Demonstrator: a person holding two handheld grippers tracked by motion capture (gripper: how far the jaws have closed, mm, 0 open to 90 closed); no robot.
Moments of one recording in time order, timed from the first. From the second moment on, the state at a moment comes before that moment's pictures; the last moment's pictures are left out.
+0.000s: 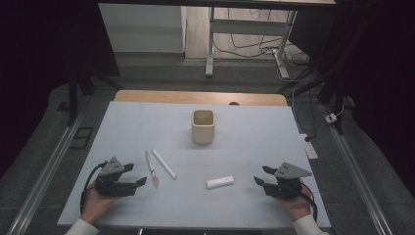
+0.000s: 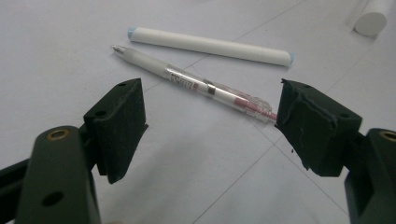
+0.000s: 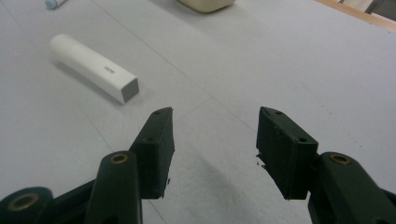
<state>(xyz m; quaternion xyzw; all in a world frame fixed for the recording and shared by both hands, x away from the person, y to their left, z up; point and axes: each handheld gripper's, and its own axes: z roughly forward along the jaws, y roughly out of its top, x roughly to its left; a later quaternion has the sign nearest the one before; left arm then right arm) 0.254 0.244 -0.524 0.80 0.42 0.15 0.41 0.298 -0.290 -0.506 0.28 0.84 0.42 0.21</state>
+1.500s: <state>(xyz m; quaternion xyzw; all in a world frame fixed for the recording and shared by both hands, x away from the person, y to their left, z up) 0.290 0.224 -0.469 0.84 0.37 0.16 0.37 0.296 -0.290 -0.510 0.28 0.83 0.43 0.20</state>
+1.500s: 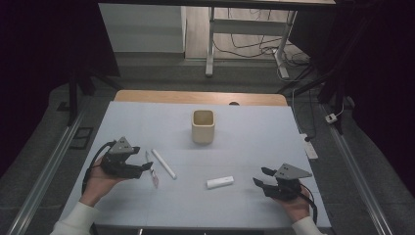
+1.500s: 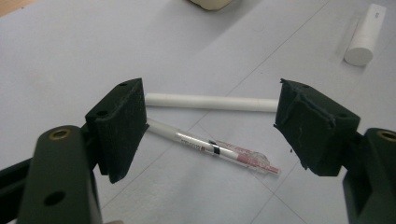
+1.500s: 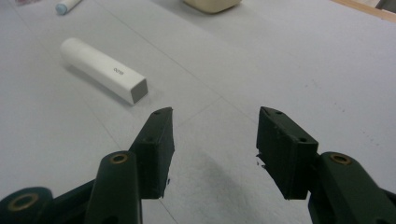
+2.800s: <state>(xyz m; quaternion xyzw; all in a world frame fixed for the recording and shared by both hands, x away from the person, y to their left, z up) 0.351 0.205 -0.495 0.86 0.45 0.12 0.22 0.298 -0.291 -0.513 0.28 0.84 0.43 0.19</state>
